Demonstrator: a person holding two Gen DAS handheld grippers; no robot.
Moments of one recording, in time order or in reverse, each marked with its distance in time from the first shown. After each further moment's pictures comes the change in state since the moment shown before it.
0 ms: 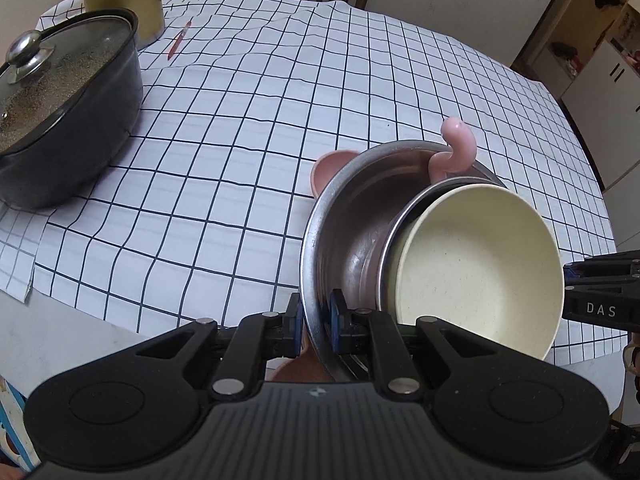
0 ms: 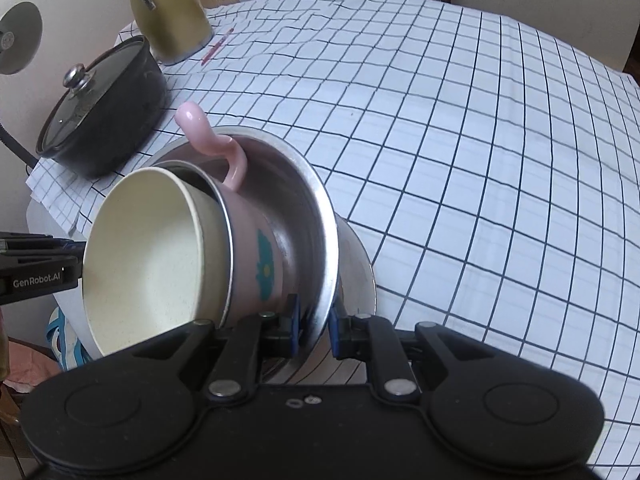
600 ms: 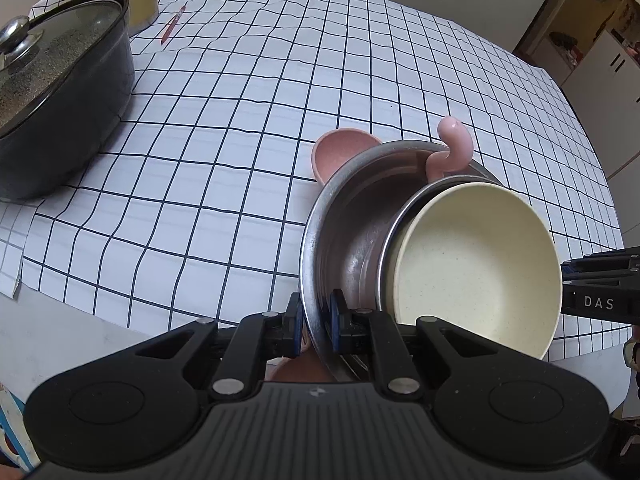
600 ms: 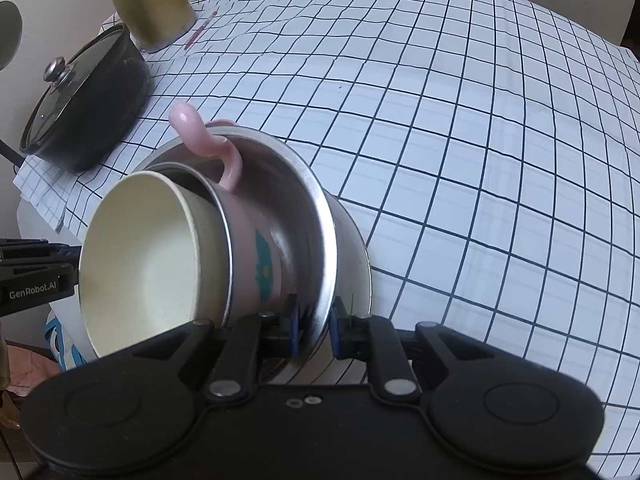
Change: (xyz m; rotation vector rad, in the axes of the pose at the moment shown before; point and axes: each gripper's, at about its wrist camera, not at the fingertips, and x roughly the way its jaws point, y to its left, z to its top) left arm 0.017 0.002 -0.002 0.008 0.033 -0.004; right arm 0.025 0.000 0.005 0.041 0.048 -0.007
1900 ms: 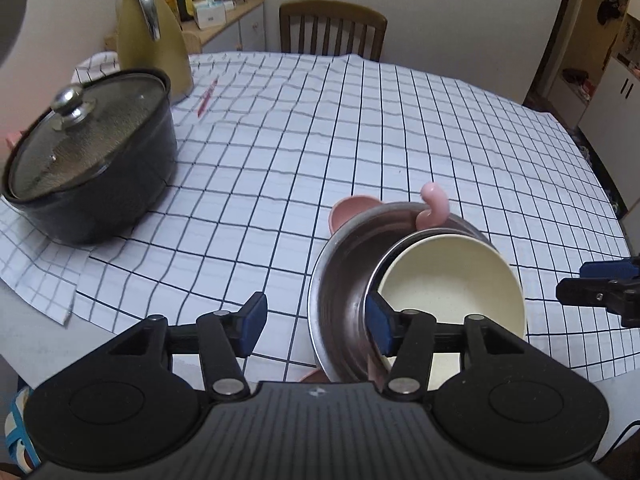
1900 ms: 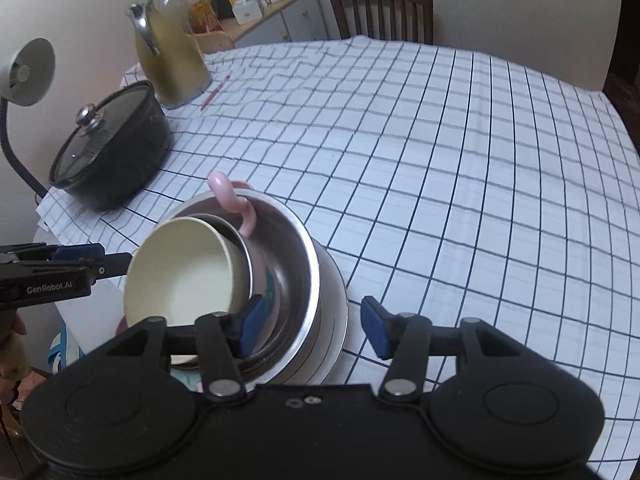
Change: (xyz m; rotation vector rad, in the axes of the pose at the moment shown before) left arm -0.054 -0.025 -0.012 0.016 -0.224 0.123; right arm -0.068 -0.005 -0.019 -0.038 -0.209 0.008
